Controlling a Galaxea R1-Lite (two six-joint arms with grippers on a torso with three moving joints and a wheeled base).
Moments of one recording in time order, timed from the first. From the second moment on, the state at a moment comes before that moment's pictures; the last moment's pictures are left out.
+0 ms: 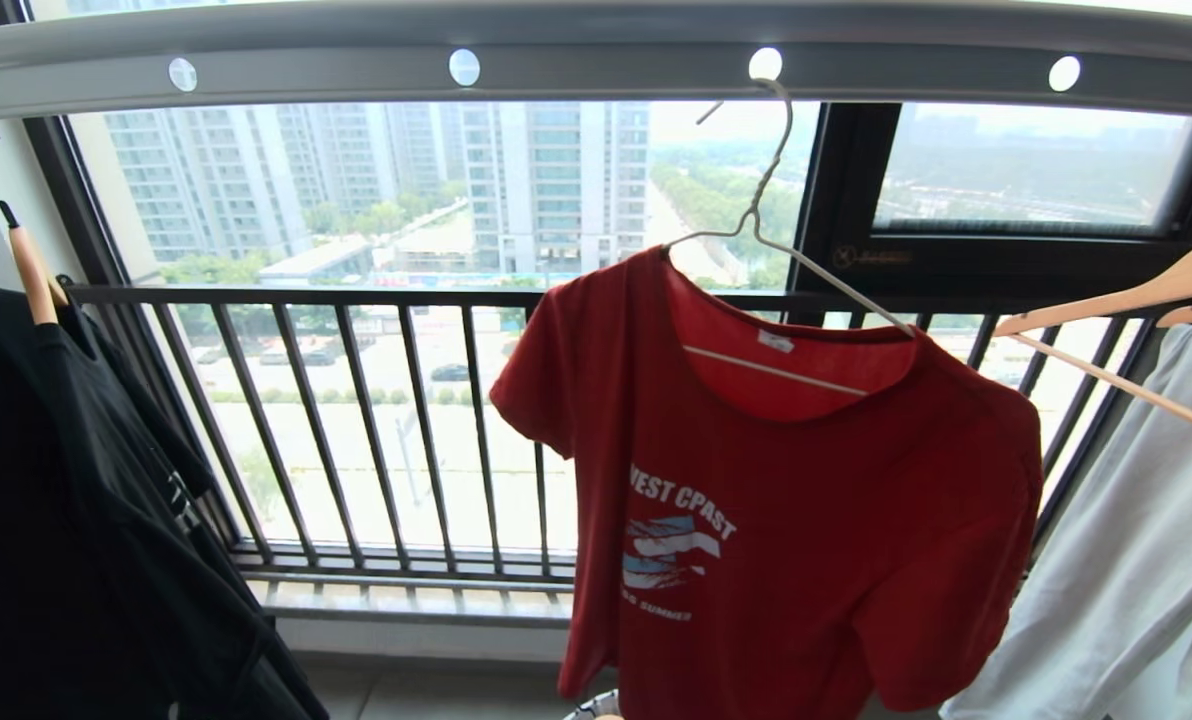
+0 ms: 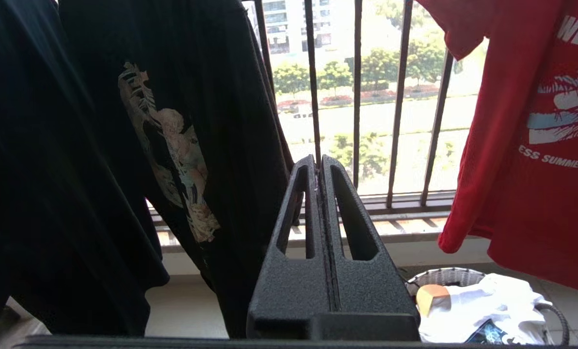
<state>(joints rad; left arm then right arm) -0.01 0.01 -0.09 0.01 -0.03 0.08 0.01 0.02 -0.43 0.51 -0.01 -0.05</state>
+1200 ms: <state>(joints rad) 0.00 0.00 0.00 0.00 0.03 -0.06 0.00 0.00 0.00 0.00 0.05 -0.07</state>
